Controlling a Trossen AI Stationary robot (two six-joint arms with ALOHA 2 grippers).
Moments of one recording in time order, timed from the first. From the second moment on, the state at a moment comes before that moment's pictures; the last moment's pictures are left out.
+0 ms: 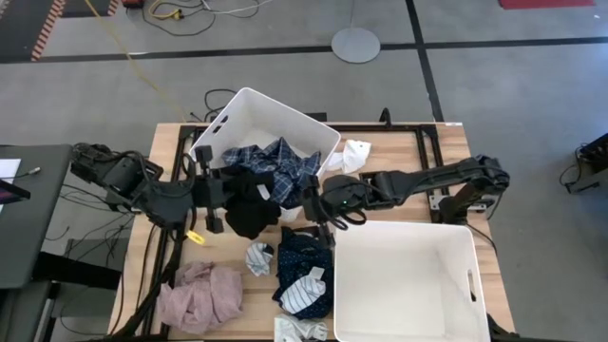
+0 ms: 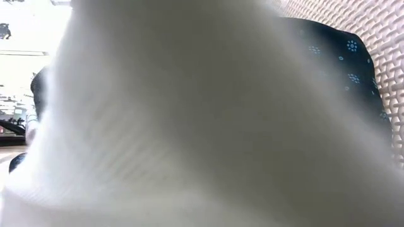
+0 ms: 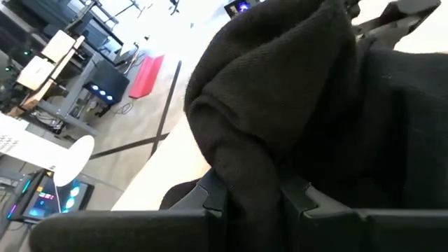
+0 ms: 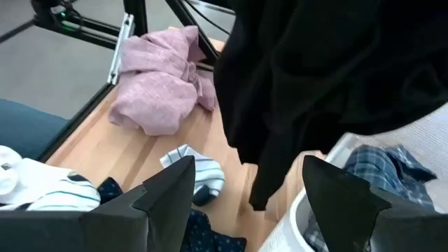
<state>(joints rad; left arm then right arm) -0.49 1.24 1.69 -1.07 -0.85 0.09 0.16 1.64 1.47 -0.30 0.00 -0.19</state>
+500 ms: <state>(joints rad) -0.49 1.24 1.69 -0.86 -0.85 0.27 0.18 1.64 1.43 -0.27 0.11 -0.16</state>
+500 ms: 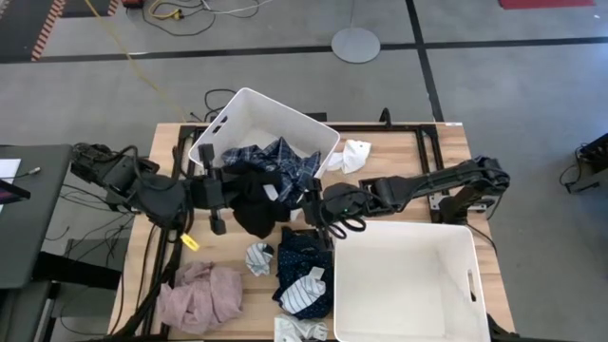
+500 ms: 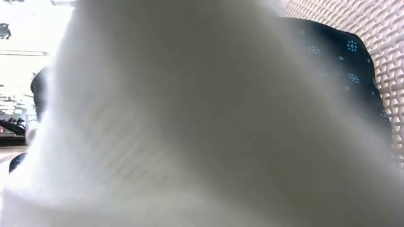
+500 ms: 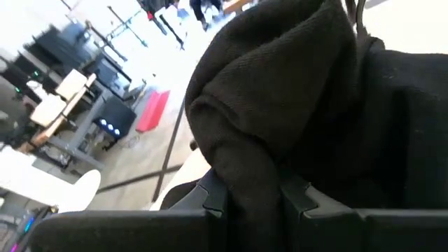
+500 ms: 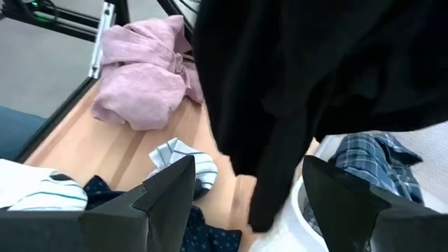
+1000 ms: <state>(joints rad) -0.49 1.24 1.69 -0.55 -0.97 0.57 0.19 1.64 1.43 -0.28 0.18 -0.14</state>
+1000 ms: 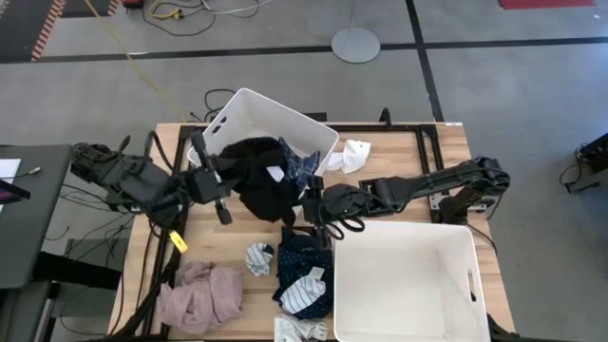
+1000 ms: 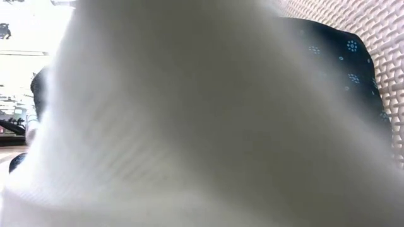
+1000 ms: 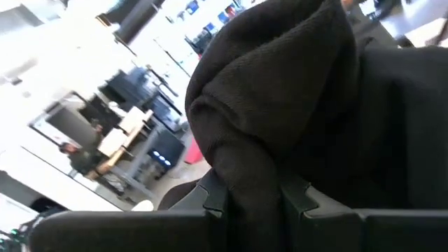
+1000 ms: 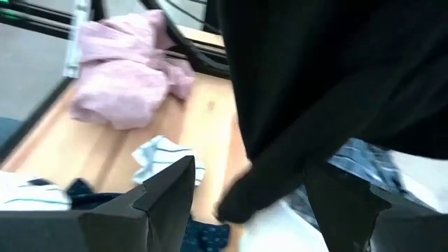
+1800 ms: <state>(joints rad) -0.49 1.24 1.69 -0.19 -0.96 0.89 0.14 1.58 1.43 -0.05 0.23 -0.20</state>
